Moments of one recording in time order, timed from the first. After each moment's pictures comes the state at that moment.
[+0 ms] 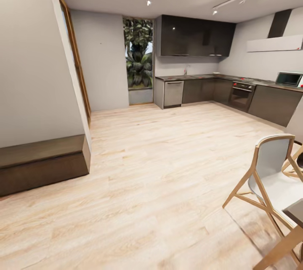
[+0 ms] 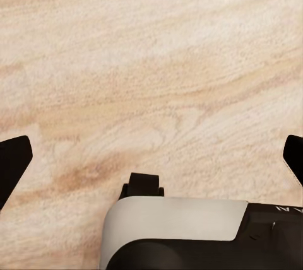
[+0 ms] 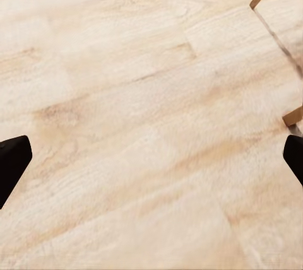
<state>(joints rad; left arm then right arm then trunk) 0.00 0.01 0.08 -0.43 0.03 -0.10 -0.01 0.00 -0.03 0.01 -0.49 0.01 -0.42 -0.10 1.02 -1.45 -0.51</state>
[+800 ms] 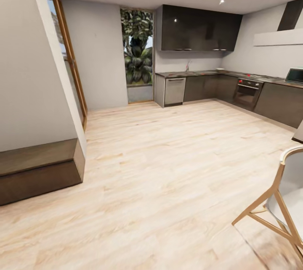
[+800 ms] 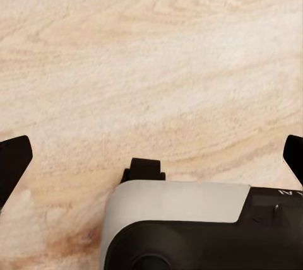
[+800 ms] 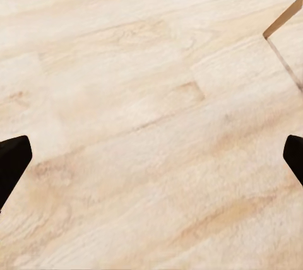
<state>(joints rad) 0.00 0.01 0.08 -0.42 0.03 -0.10 -0.01 0.00 -0.03 0.01 -0.49 0.01 -0.42 -0.10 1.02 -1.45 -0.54</state>
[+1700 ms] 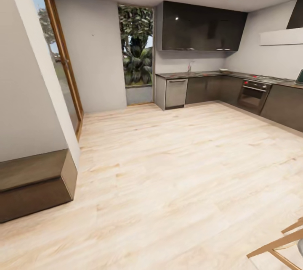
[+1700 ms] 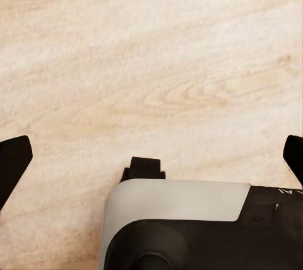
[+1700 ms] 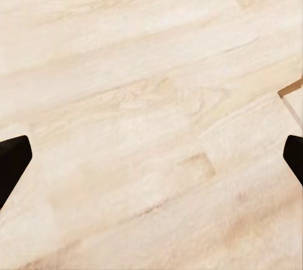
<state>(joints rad) 0.00 0.01 0.08 -0.42 0.03 -0.10 -0.01 0.00 -0.03 0.01 -0.49 0.01 -0.42 -0.10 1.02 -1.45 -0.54</state>
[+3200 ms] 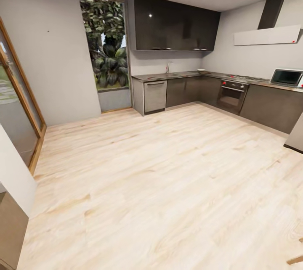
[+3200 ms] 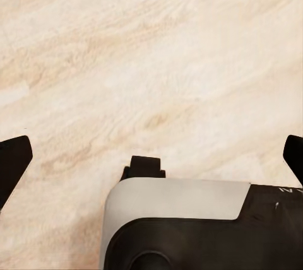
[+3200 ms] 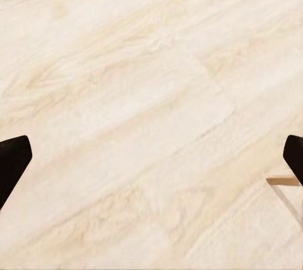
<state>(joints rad) 0.00 0.01 0.08 -0.42 0.03 -0.10 -0.01 0.00 -0.02 0.01 -0.49 0.01 -0.42 -0.10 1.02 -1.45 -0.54</state>
